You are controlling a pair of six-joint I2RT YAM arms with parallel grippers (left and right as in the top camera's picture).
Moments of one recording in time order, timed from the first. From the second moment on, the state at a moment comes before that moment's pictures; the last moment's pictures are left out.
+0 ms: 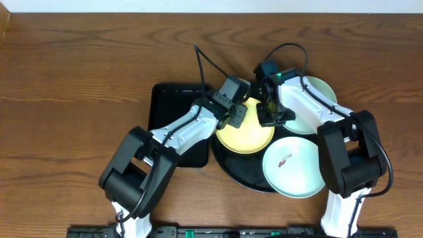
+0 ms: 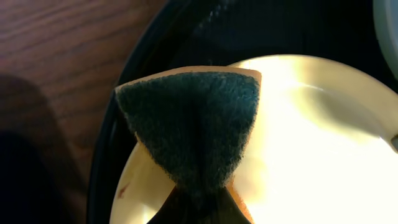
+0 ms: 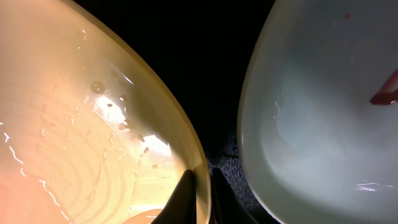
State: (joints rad) left arm -0.63 1.93 1.18 -0.28 -0.01 -0.17; right arm 0.38 2.03 1.40 -0.97 0.07 0.28
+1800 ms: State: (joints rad) left arm -0.57 1.74 1.09 0.01 -0.20 -0.23; right arm 0.38 2.03 1.40 -0.97 0.07 0.28
